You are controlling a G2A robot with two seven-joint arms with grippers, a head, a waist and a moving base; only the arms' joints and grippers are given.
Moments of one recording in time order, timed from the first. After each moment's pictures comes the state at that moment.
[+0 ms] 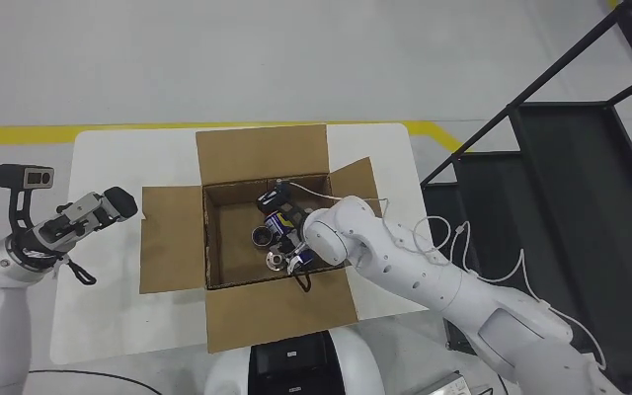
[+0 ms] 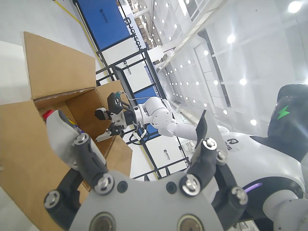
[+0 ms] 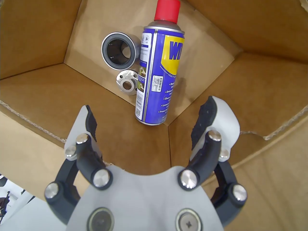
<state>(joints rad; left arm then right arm) 1.42 -0.98 -1.83 -1.60 -0.62 -0.40 -1.23 -0.79 -1.24 0.59 -1.65 -0.85 0.31 1.21</state>
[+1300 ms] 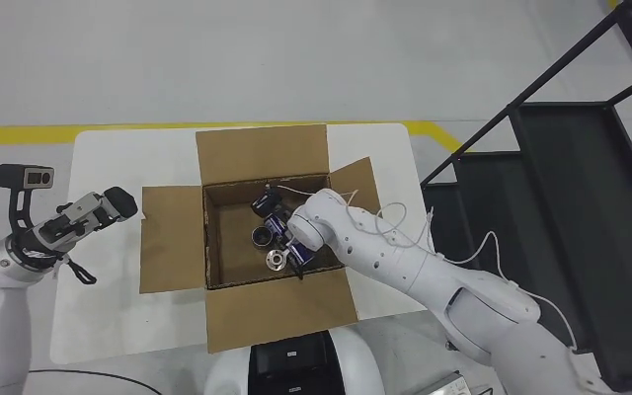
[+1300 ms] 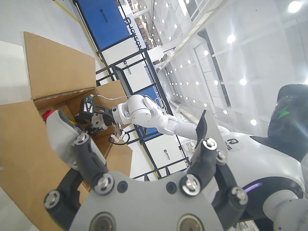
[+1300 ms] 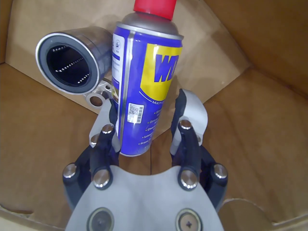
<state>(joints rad) 1.42 -0.98 -1.83 -1.60 -0.62 -0.40 -1.23 -0.67 -1.39 0.47 -1.24 -0.87 0.16 1.15</state>
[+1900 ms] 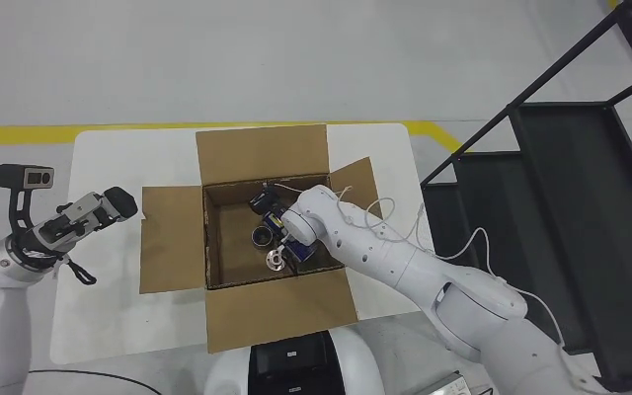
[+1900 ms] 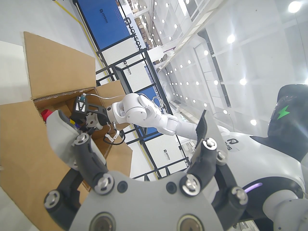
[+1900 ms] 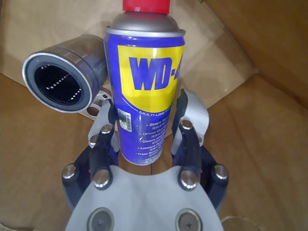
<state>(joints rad) 1.42 -0.98 -1.83 -1.60 -0.62 -0.40 -1.23 -0.65 -1.46 0.47 -1.12 -0.86 0.14 1.14</state>
